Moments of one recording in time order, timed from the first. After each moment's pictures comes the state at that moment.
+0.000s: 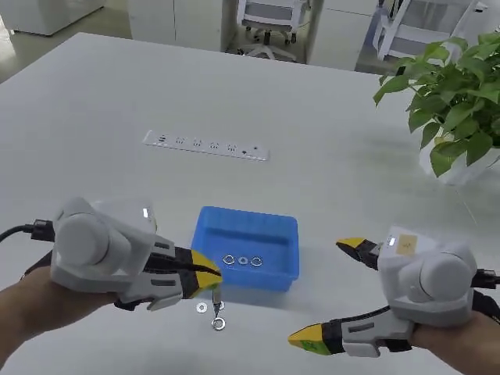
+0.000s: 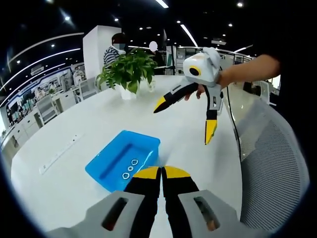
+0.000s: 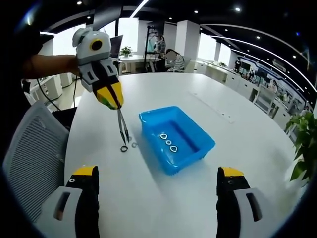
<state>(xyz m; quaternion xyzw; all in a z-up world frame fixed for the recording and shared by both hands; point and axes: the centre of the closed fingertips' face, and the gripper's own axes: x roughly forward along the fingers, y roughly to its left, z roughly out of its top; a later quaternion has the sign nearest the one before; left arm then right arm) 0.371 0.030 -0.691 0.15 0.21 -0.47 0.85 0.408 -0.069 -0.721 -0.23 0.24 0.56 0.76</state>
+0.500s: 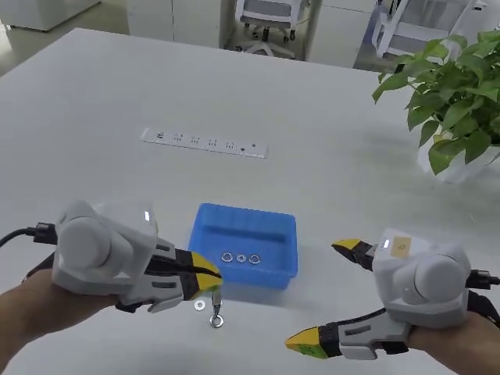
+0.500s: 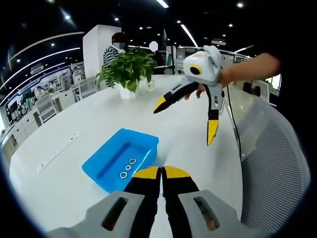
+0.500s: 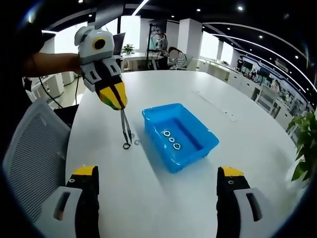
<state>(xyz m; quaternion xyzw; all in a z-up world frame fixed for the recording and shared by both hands) 0.370 0.025 -0.696 0.14 0.22 -0.47 0.84 0.402 -0.068 -0.726 -0.23 0.25 0.56 0.75</state>
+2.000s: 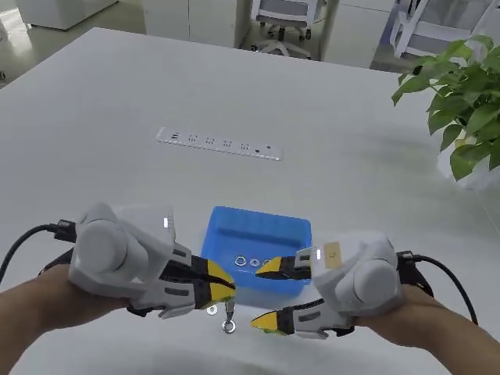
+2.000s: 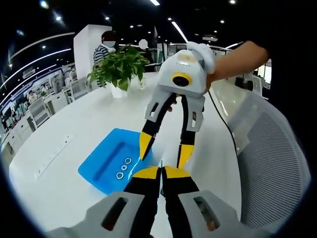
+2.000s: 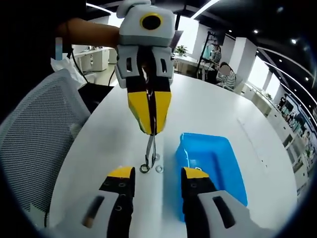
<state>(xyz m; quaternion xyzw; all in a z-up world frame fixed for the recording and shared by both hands) 0.366 0.024 -0.700 0.16 0.22 -0.50 0.82 0.374 0.021 -0.744 -0.32 0.16 0.71 0.61</state>
